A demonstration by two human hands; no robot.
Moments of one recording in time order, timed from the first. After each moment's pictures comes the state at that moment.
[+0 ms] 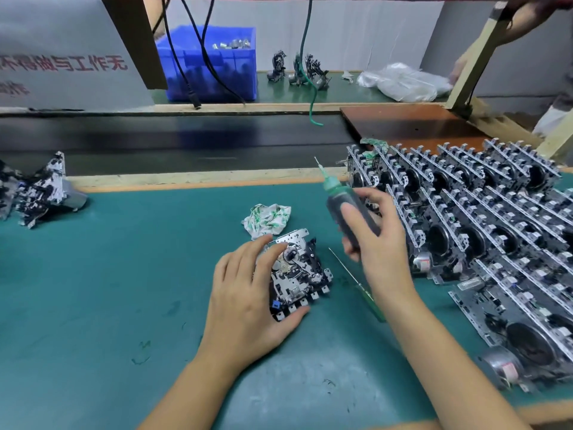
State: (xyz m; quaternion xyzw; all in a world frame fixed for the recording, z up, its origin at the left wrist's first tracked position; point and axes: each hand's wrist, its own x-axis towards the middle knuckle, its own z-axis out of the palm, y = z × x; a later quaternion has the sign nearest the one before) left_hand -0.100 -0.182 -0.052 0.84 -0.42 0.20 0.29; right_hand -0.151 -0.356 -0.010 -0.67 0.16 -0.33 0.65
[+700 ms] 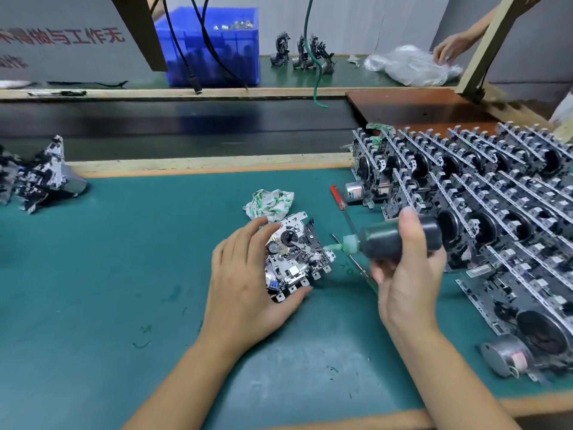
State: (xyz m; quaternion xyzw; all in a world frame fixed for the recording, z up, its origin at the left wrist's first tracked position) left_hand -0.101 -0.183 -0.051 0.84 -0.39 0.17 0.33; right_hand -0.183 -0.335 -0.011 -0.47 0.21 -0.43 0.74
